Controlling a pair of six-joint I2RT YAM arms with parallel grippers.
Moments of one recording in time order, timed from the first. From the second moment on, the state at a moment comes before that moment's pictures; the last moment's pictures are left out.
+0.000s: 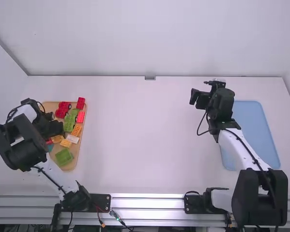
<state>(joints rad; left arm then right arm) 0.65 1.97 1.32 -0.89 0.02 0.27 0.03 1.39 0.80 0.18 -0.11 0.18</state>
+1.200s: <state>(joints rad) 0.65 1.97 1.32 -0.84 0.06 0.10 0.03 1.39 0.80 0.17 -0.12 0.18</state>
